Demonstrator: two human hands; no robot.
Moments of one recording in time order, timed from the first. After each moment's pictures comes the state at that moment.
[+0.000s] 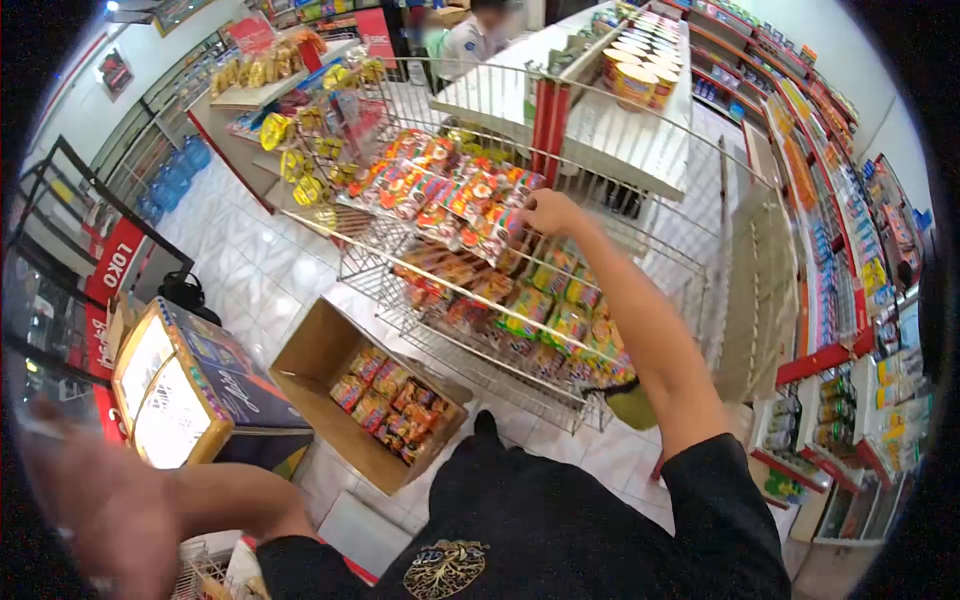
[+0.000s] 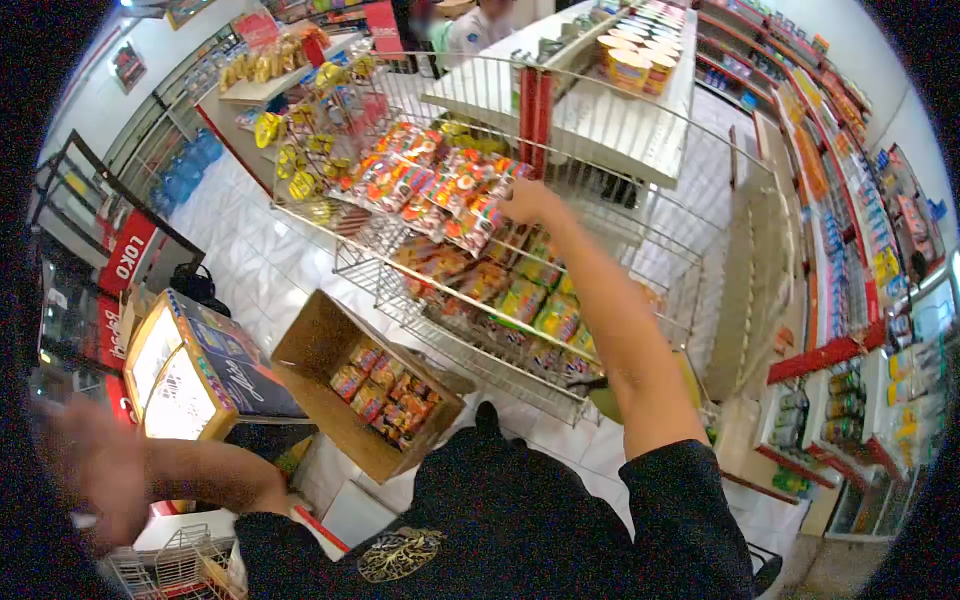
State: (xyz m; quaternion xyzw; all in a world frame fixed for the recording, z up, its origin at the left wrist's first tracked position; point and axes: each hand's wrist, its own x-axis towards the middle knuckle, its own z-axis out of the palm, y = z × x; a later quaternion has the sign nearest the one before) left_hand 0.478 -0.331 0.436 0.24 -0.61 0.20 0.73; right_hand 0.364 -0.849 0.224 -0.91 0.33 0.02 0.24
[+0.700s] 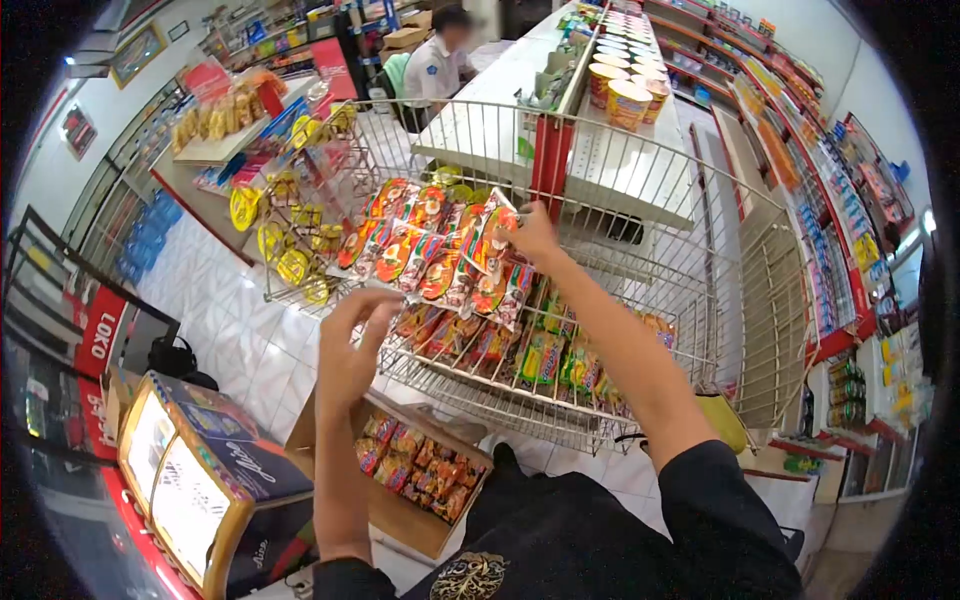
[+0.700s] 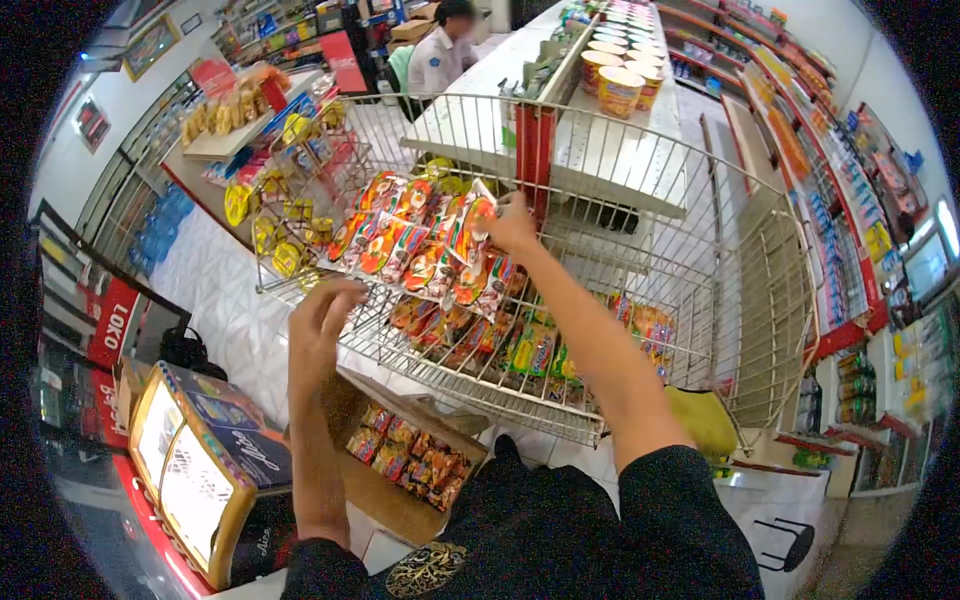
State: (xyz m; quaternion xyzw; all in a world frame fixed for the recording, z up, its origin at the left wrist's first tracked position) left_hand 0.578 -0.566 0.323 0.63 -0.53 -0.19 0.53; right_hand 0.443 -0.870 0.186 -0.70 0.49 -0.29 0.43
